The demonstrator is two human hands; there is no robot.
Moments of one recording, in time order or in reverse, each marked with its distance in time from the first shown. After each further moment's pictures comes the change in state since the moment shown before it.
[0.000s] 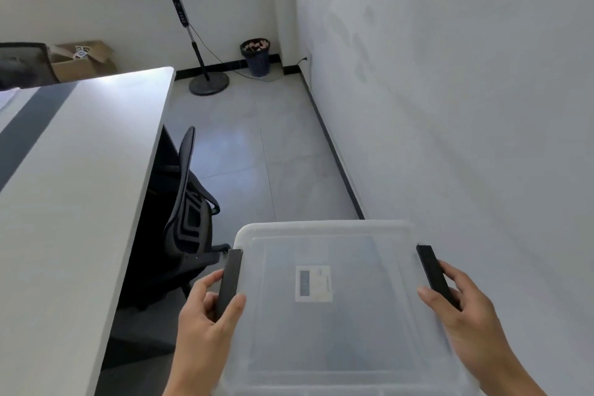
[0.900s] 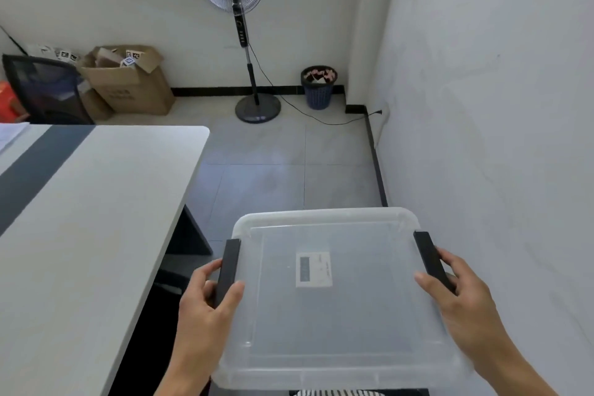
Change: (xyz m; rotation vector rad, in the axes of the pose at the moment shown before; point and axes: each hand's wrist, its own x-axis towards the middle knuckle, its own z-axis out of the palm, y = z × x) left_hand 0.596 0.174 0.037 -0.039 0.227 -0.030; right_hand 0.564 -0.319 0.263 -0.047 -0.220 -0.096
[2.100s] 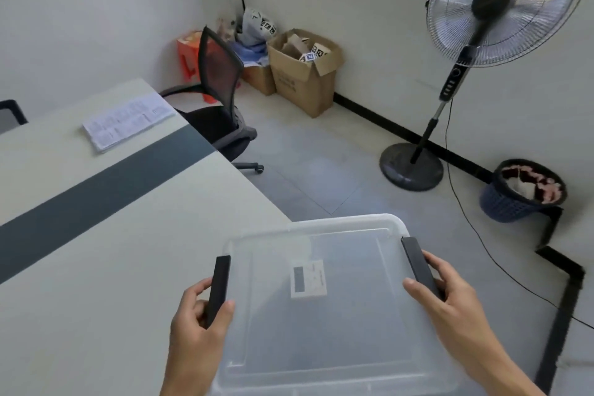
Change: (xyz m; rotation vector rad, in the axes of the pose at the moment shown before) left_hand 0.485 0.090 -0.028 -0.005 0.762 -0.238; right_hand 0.554 -0.283 0.394 -0.260 -0.719 -0.171
